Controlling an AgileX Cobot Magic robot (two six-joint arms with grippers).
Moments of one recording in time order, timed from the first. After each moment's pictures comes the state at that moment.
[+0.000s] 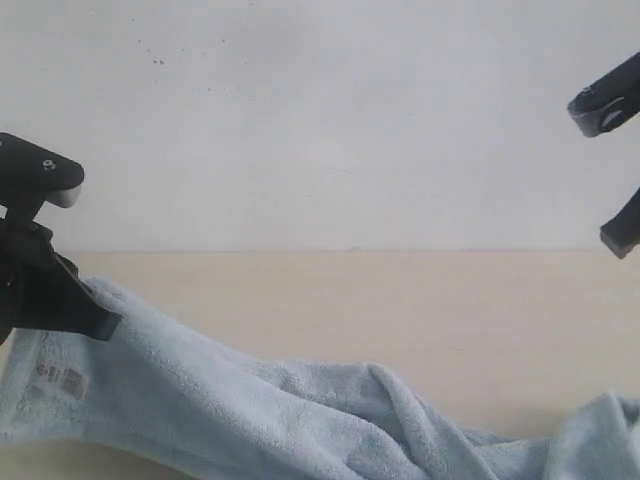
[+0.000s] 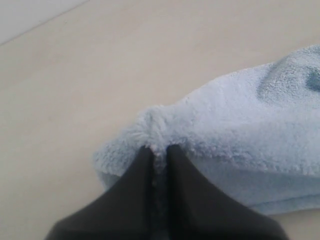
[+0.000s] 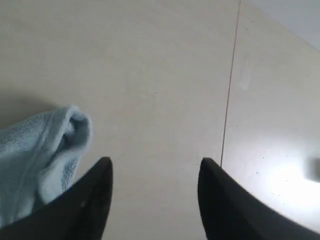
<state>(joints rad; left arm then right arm) -0.40 1.35 -0.88 0.48 0.47 -0.29 0.37 1.44 -1.30 -0.64 1.20 0.20</state>
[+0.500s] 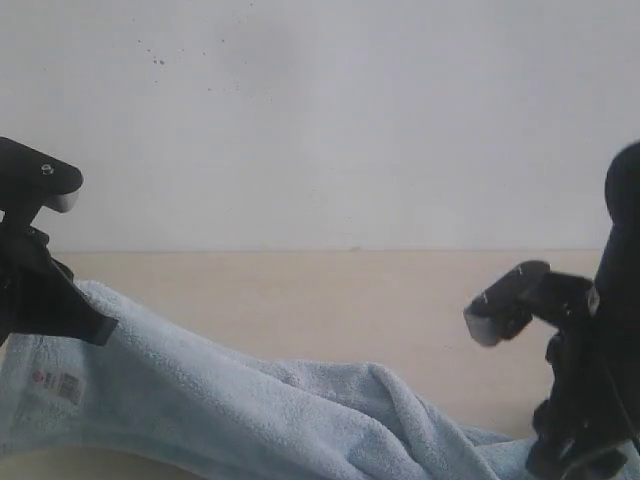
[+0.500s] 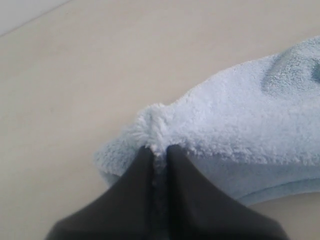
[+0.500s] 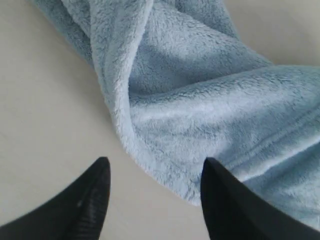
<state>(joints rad) -0.40 1.35 -0.88 0.48 0.50 -0.29 0.41 1.51 -0.99 -0.03 1.04 -0.32</state>
